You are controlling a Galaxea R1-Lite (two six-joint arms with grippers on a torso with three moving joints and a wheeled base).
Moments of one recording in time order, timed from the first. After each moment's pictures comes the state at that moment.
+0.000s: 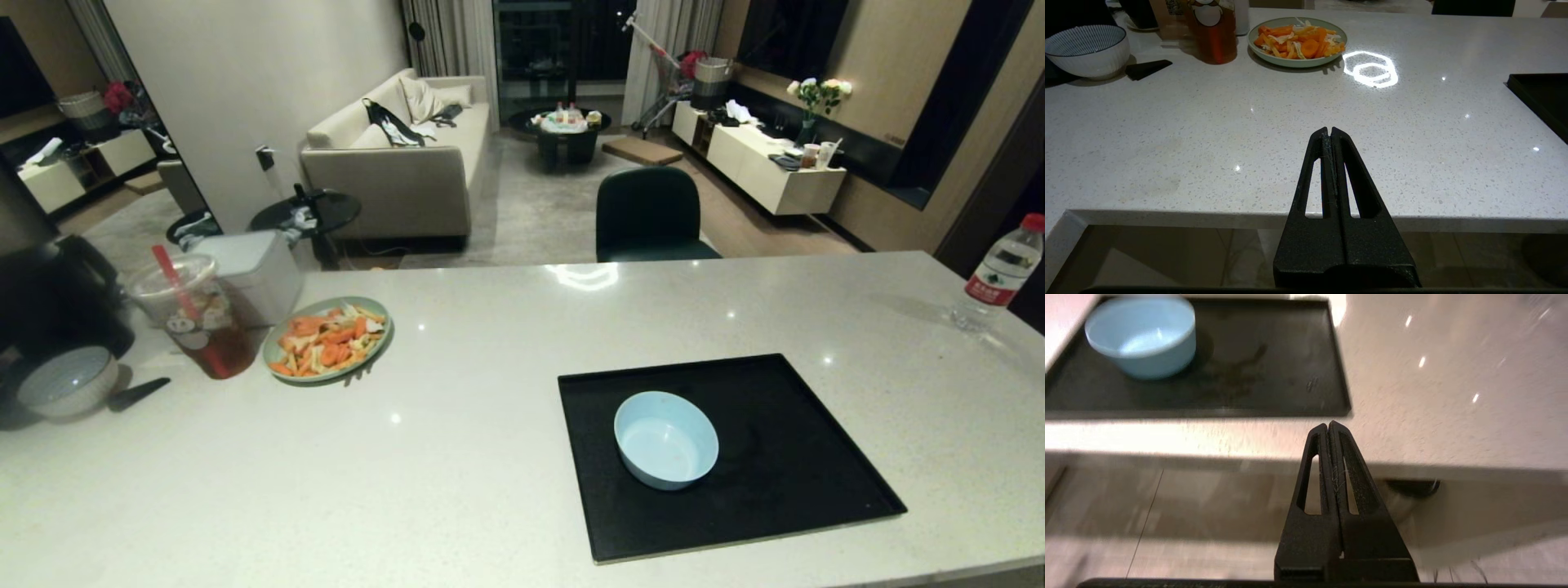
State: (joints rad) left arm 0.00 0.00 0.00 0.00 0.02 -0.06; right arm 0.04 0.24 0.00 -0.07 -0.01 -0.09
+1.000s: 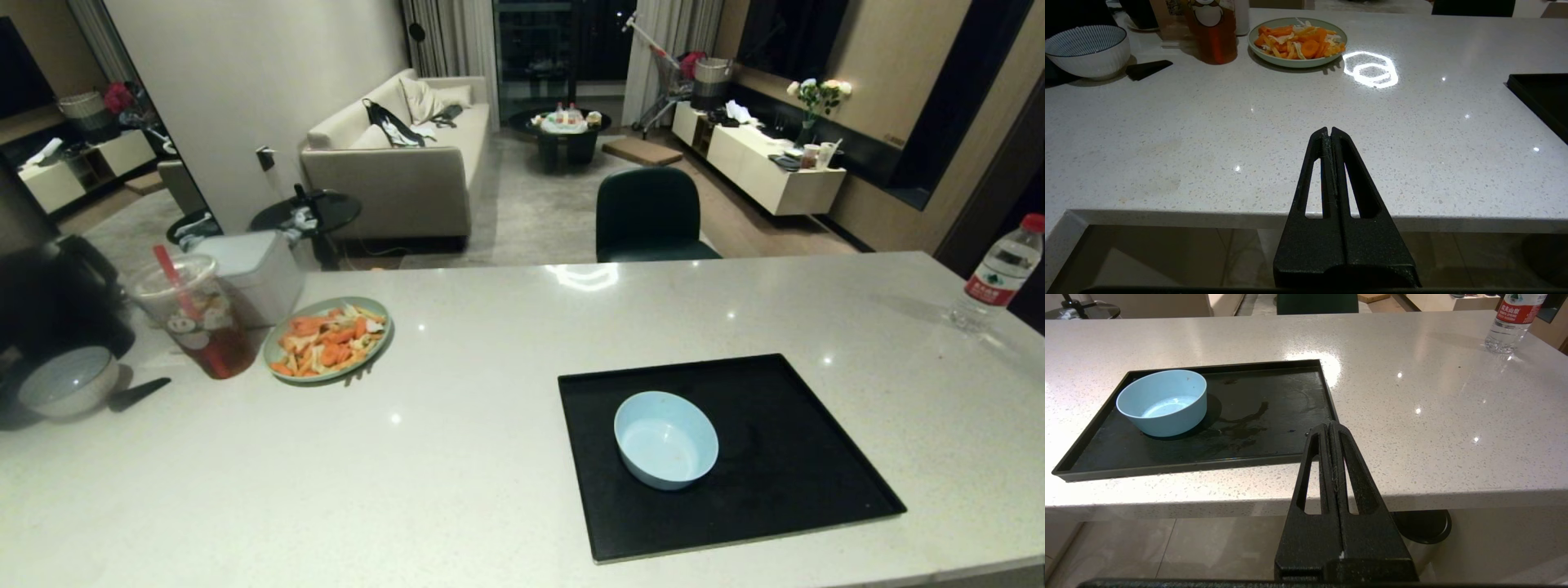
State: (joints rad) left arm 0.00 0.00 0.00 0.00 0.02 -0.06; right arm 0.00 0.00 0.00 -0.05 0.00 -0.02
